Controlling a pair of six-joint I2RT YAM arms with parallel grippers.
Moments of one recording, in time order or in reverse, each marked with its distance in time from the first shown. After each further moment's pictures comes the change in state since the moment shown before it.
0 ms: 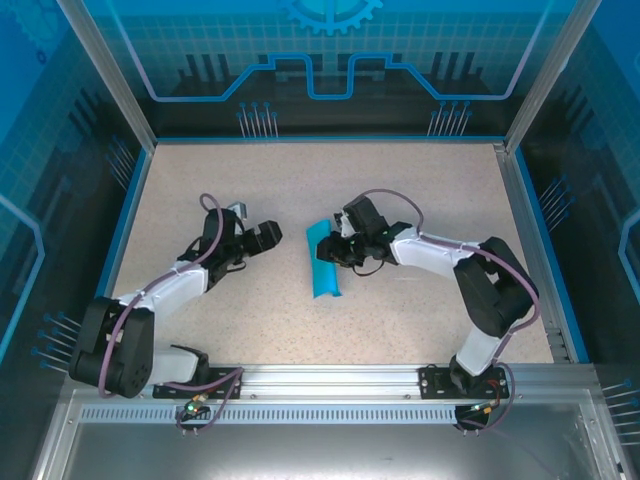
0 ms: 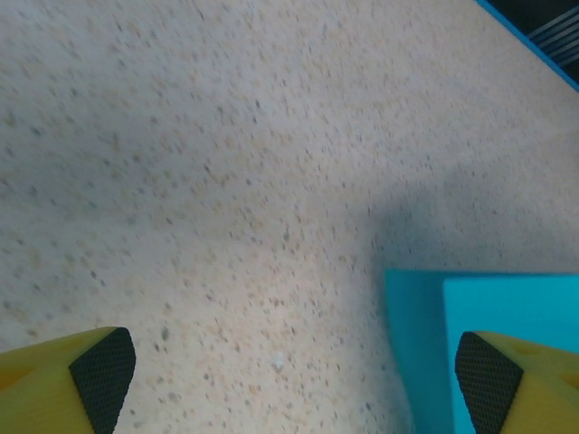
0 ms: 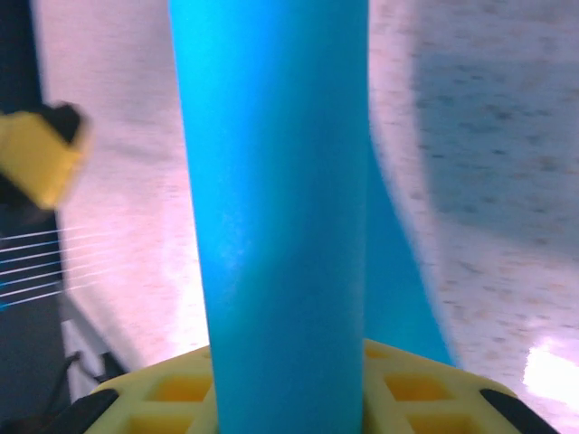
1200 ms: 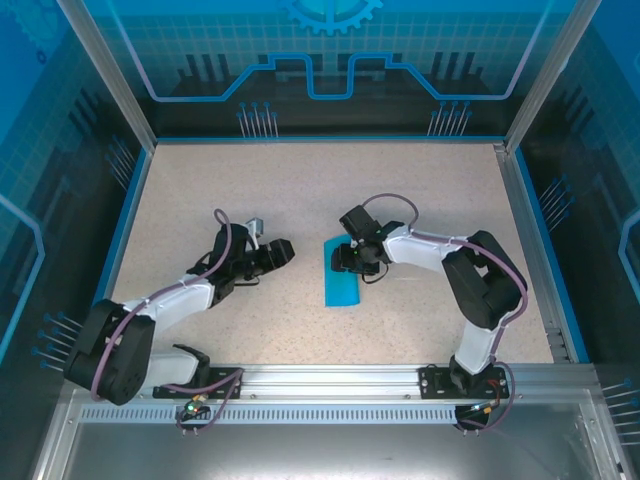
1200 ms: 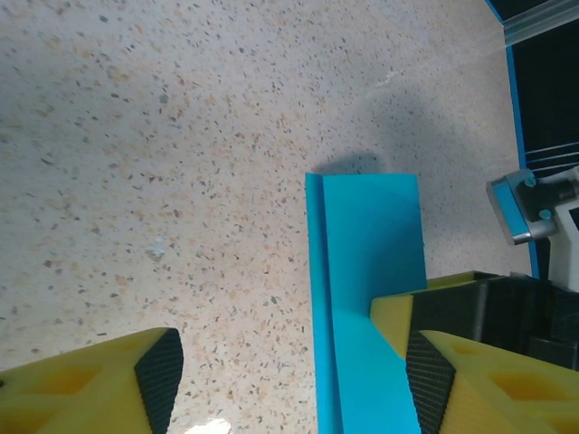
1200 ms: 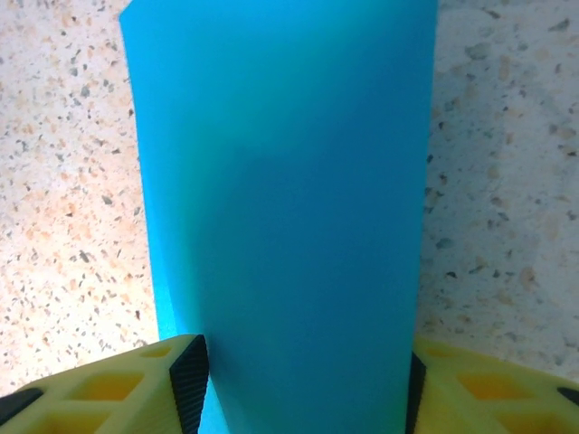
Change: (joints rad) left arm -0.110 -0.021 -0.106 0.125 0.150 -0.136; right arm 0.009 0.089 0.050 -0.293 0.350 -0.105
